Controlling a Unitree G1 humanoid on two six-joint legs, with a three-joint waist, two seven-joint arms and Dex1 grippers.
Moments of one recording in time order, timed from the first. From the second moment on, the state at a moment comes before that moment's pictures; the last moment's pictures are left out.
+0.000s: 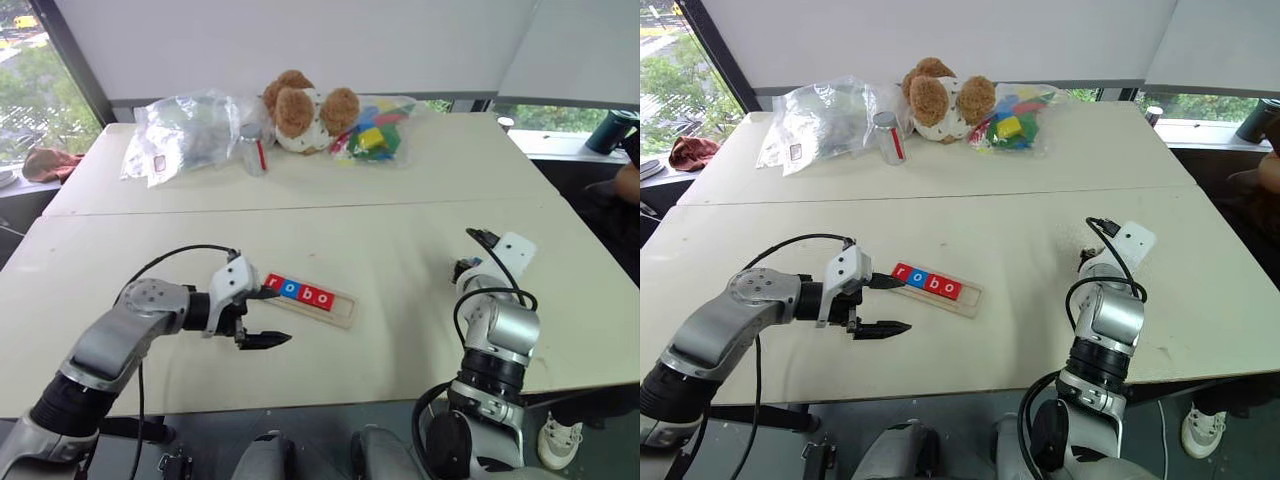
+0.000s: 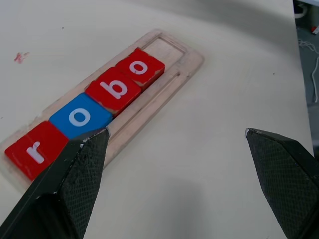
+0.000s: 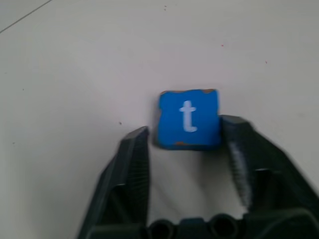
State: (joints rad) left arm -0.31 0.78 -0.16 -0.28 -0.40 0.60 -1.05; right arm -0.54 0.02 -0.52 -0.08 -0.09 0.96 -0.23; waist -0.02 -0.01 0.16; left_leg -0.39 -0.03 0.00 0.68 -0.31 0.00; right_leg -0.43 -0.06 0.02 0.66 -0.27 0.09
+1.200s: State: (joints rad) left arm -0.36 0.80 -0.16 -0.20 -0.37 0.56 -1.12; right arm -0.31 -0.12 -0.27 -0.60 0.14 1.44 0.14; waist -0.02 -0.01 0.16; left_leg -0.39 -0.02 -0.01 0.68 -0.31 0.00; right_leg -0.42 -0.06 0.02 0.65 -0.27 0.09
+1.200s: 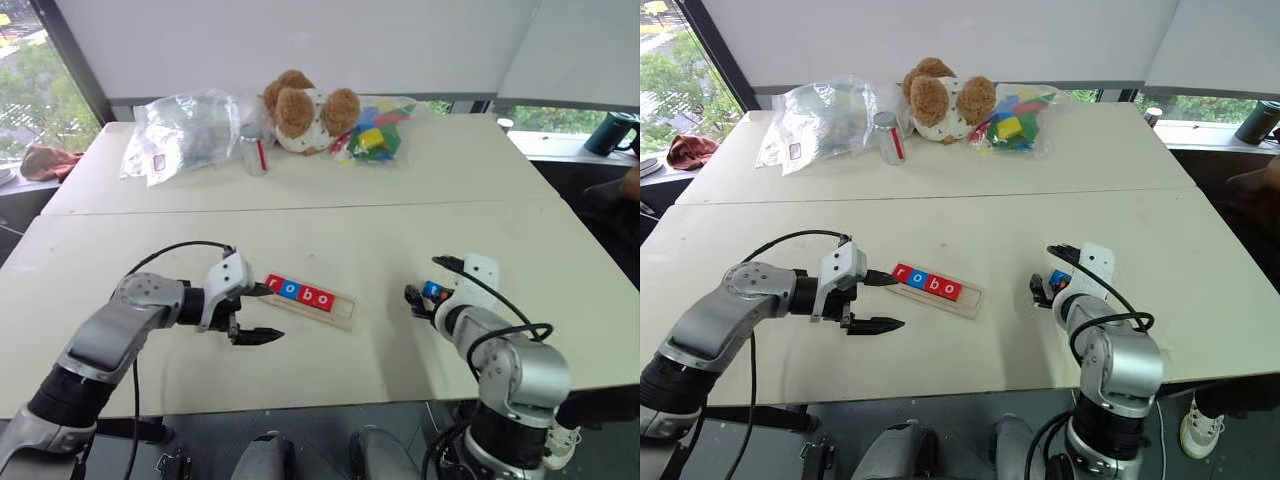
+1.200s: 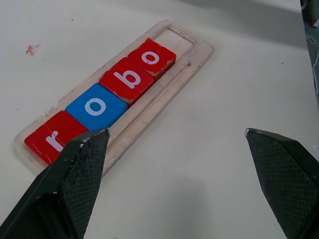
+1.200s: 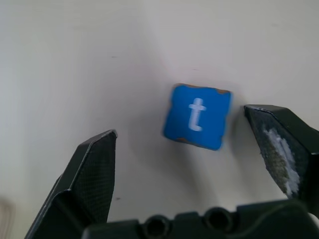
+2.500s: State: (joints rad) left arm -0.33 0.87 -0.12 -0.25 -0.38 0.59 -1.14; right arm -0.67 -0.81 0.13 0.77 0.06 -0.13 1.43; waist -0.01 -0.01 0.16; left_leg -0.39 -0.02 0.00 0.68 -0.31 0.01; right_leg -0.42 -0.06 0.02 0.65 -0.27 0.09
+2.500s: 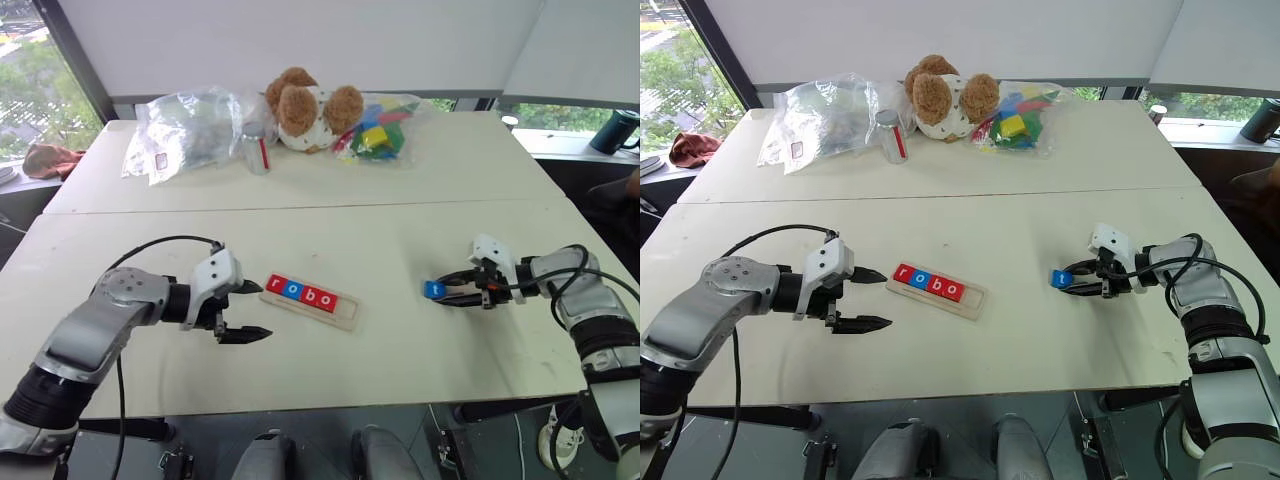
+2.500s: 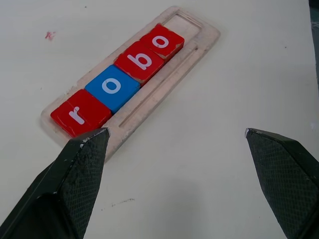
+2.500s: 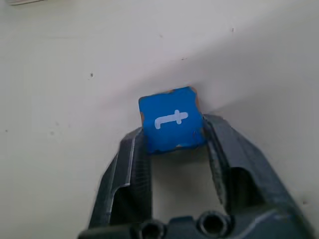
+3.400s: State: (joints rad) left arm -0.37 0.83 -0.15 -0.20 -0.35 0.56 -1.15; right arm -0.48 -0.61 0.33 -0.43 0.13 1.05 0.86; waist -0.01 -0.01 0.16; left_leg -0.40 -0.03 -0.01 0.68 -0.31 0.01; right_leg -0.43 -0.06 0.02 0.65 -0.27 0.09
